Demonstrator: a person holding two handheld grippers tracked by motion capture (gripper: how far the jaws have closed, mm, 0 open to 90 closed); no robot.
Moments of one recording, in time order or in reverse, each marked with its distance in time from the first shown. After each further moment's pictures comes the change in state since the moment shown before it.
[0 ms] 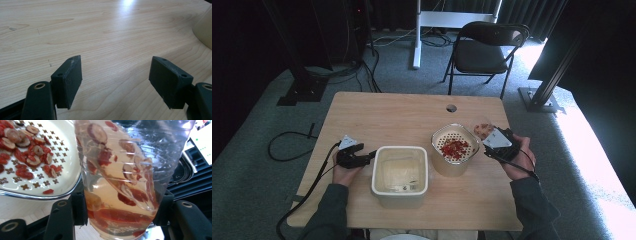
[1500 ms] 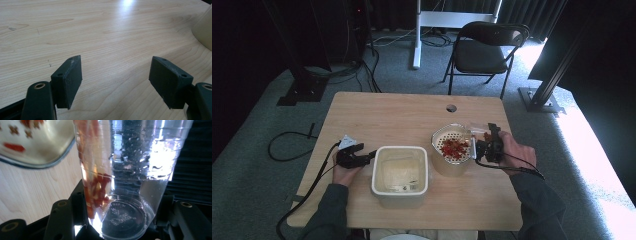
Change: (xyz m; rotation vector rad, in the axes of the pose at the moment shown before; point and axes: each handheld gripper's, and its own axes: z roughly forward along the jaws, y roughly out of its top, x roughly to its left) left arm 0.001 0.000 0.000 -0.004 -0.004 -0.004; right arm 0.029 0.022 0.013 0.242 -0.253 -0.628
